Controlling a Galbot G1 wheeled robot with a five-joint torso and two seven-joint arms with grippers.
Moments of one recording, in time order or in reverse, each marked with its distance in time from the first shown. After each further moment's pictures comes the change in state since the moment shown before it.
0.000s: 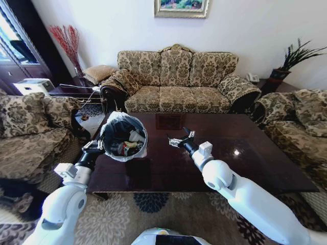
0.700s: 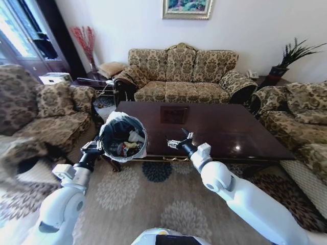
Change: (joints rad) left arm 0.014 0.000 -0.010 -0.009 0.002 -0.007 -0.005; right arm -0.003 0.016 -0.009 -0.006 -0.009 0.015 -0.005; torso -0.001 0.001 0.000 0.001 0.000
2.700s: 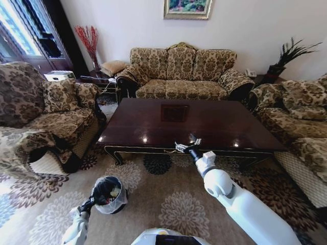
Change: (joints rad) left arm -0.269 -0.046 0.025 1.483 -0.014 -0.400 0.249; right arm -0.197 0.042 0.155 -0.066 -0.124 0.079 -0.030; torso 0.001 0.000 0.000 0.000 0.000
